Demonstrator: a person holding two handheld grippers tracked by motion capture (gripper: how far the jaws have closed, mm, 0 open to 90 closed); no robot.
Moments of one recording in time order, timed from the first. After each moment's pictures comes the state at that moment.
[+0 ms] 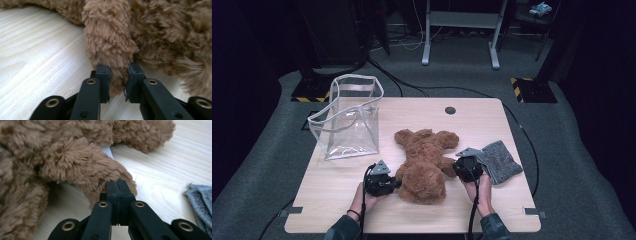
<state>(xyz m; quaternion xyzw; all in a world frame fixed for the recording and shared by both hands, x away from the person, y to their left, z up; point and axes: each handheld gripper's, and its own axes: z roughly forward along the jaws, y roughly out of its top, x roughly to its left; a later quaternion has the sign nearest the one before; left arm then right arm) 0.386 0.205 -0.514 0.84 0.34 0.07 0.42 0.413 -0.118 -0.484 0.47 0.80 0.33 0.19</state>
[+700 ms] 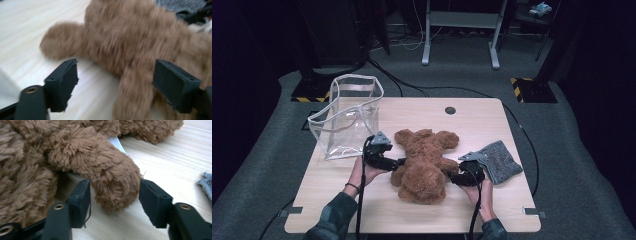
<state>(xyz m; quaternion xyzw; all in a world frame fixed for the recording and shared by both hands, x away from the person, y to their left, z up) 0.442 0.190 -0.432 0.84 0.34 0.14 0.41 0.404 -0.126 -0.491 0.47 0.80 0.35 0.16</state>
